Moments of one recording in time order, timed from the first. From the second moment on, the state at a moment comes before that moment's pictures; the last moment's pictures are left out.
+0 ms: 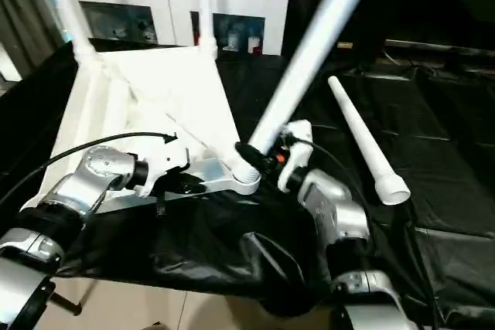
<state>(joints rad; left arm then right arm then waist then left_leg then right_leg) -0.71 0.37 -0.33 0.80 0.08 -0.04 -1.12 -0.46 -0.12 -0.07 0.56 0.36 0.19 0.74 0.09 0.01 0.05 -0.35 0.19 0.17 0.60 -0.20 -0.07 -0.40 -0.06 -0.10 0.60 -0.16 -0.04</state>
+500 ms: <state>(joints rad) -0.71 0.37 -0.33 0.80 0.10 -0.05 -1.12 -0.47 -0.17 0.08 0.51 0.19 0.09 0.75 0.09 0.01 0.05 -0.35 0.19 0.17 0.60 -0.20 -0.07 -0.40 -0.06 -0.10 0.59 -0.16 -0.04</state>
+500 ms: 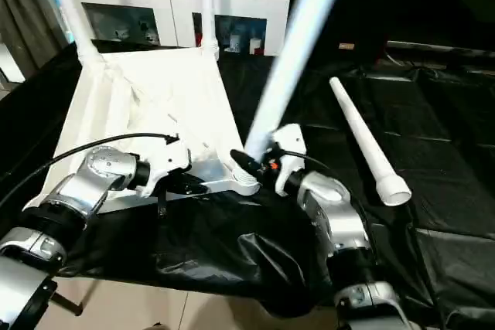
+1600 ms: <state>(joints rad) -0.66 0.43 -0.35 0.67 0.07 -0.02 -1.28 -0.61 -0.27 0.14 0.71 0.19 0.05 1.18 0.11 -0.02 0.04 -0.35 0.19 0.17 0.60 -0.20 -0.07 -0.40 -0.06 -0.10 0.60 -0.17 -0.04</state>
